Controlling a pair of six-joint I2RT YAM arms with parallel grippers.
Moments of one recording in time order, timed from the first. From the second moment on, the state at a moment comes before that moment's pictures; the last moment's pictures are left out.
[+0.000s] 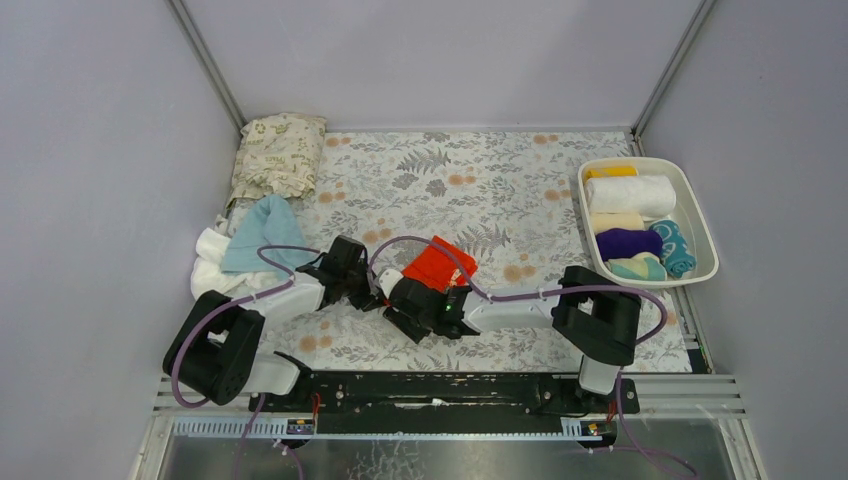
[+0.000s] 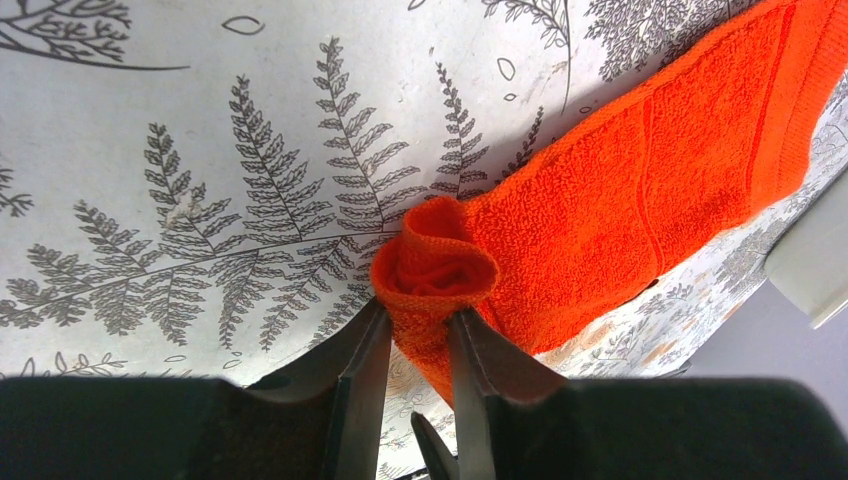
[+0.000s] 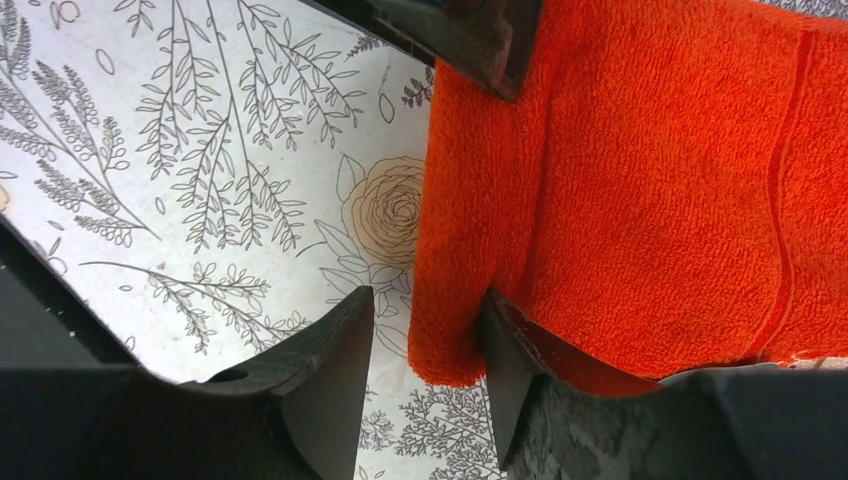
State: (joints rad) left arm -0.44 1.36 0.51 -0.19 0.22 -1.10; right arm 1.22 1.77 1.00 -0.17 0.17 0.17
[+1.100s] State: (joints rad) left arm -0.44 1.03 0.53 -0.41 0.14 -1.08; right arm 1.01 1.73 0.80 0.15 -0.35 0.36
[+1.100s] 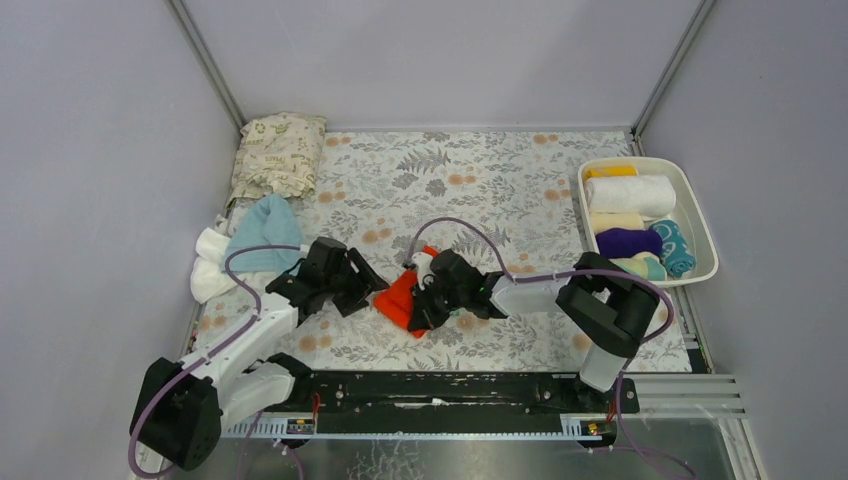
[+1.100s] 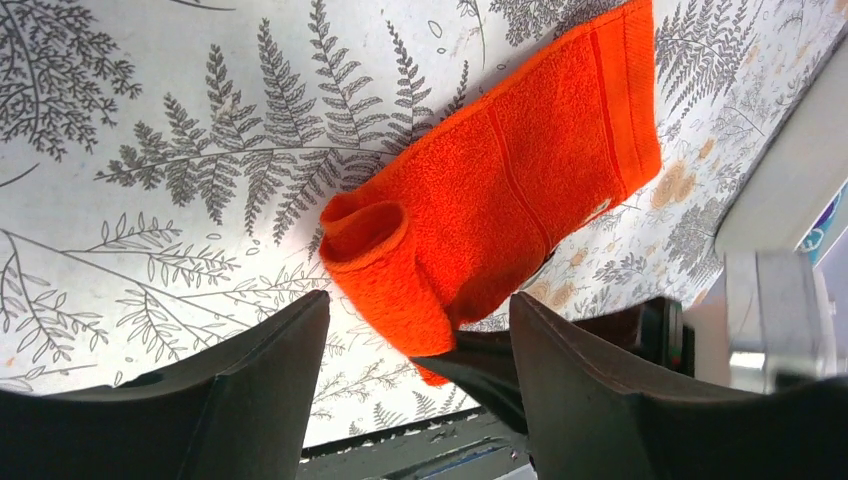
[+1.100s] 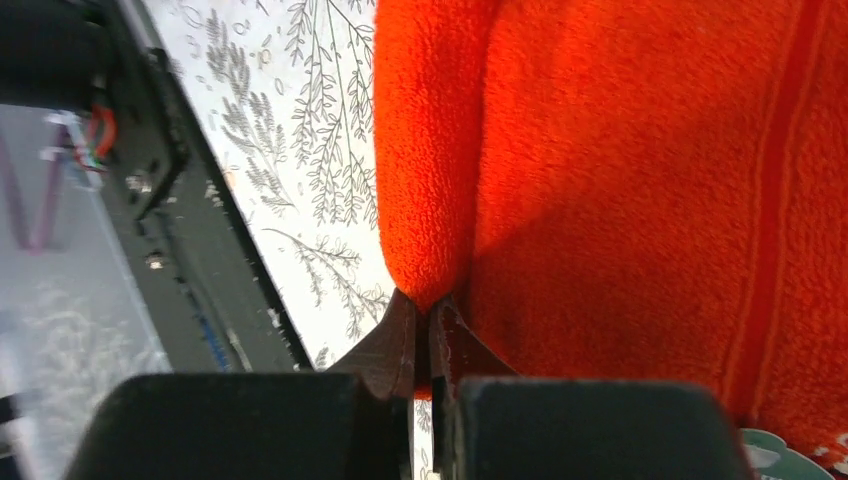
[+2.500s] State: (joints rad) left arm -0.46 1.34 0.52 -0.25 0.22 -1.10; right arm 0.75 1.82 0.61 0.62 -0.79 0.92
